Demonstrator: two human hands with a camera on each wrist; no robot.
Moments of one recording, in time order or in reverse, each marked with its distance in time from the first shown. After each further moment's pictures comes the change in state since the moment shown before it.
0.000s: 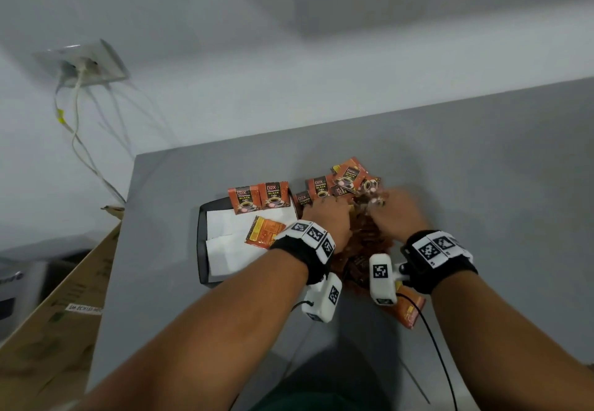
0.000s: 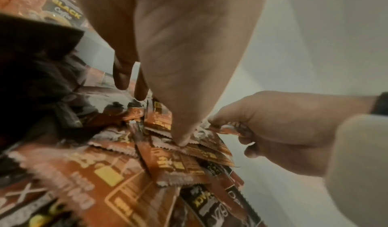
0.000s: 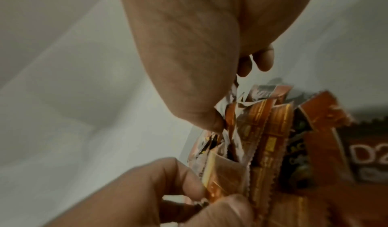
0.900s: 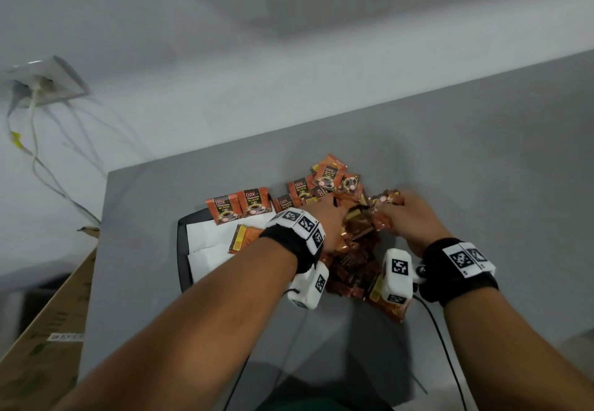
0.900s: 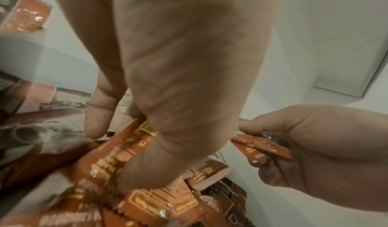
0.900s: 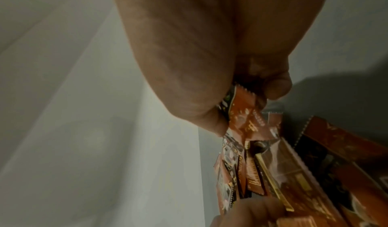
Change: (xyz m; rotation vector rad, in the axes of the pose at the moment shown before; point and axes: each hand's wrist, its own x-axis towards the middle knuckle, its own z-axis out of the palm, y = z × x) left_hand 0.009 0.009 -0.020 0.174 -0.240 0.290; right_hand -0.029 0.041 -0.013 0.806 0.047 0.208
